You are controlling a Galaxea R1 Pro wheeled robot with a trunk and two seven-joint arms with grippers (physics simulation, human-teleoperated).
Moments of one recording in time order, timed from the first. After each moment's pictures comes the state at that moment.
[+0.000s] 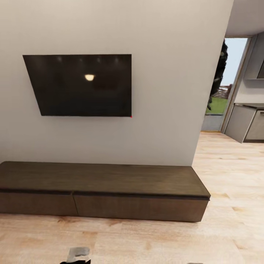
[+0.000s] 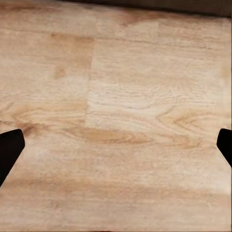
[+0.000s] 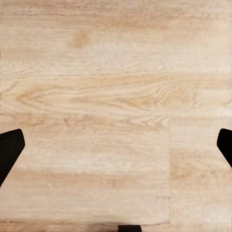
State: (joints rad) left arm -0.01 0.01 0.01 -1.10 0.06 0.47 0.00; right arm -0.01 0.00 0.00 -0.90 -0.01 0.32 -0.01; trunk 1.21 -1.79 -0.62
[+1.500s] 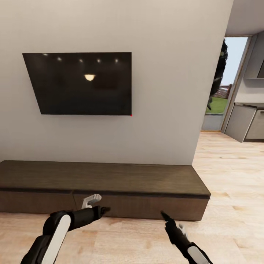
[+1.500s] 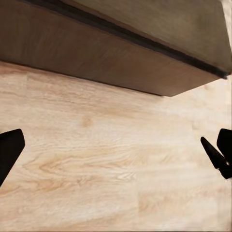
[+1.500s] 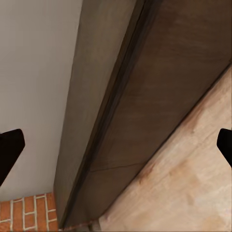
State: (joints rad) left arm -0.24 0.02 0.00 -1.46 0.56 1.00 -0.04; right arm -0.40 -0.01 -0.02 -0.43 -1.16 0.20 0.45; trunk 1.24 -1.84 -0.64
